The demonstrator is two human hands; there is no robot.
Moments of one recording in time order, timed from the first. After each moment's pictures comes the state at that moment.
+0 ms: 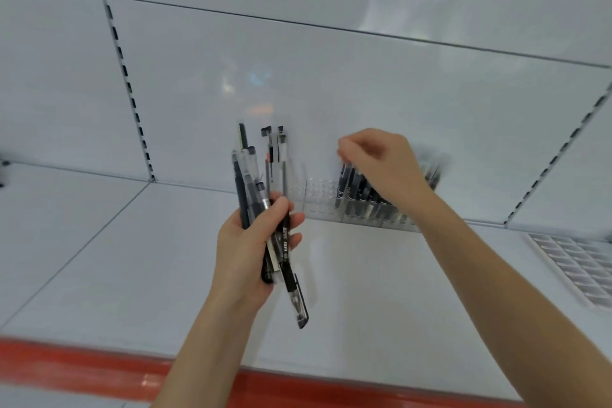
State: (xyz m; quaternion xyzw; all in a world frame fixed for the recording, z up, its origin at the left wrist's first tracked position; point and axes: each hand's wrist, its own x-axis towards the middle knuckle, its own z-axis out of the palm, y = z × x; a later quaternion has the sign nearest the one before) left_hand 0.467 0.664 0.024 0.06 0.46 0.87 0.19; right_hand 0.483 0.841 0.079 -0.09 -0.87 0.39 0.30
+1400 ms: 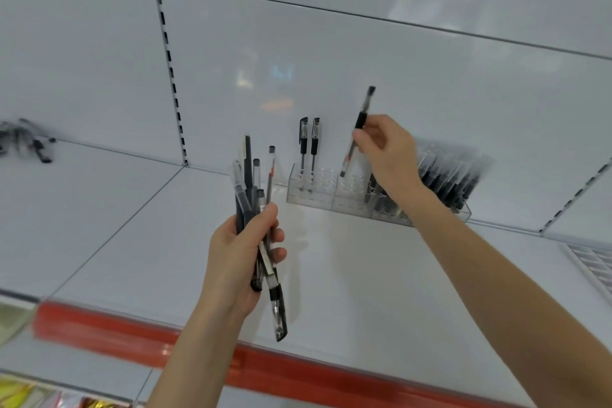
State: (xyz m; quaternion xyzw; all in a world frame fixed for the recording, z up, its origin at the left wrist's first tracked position) left_hand 0.455 0.622 0.005 -0.01 0.51 0.85 0.16; right_hand 0.427 0.832 0.053 -0.08 -0.84 0.40 0.36
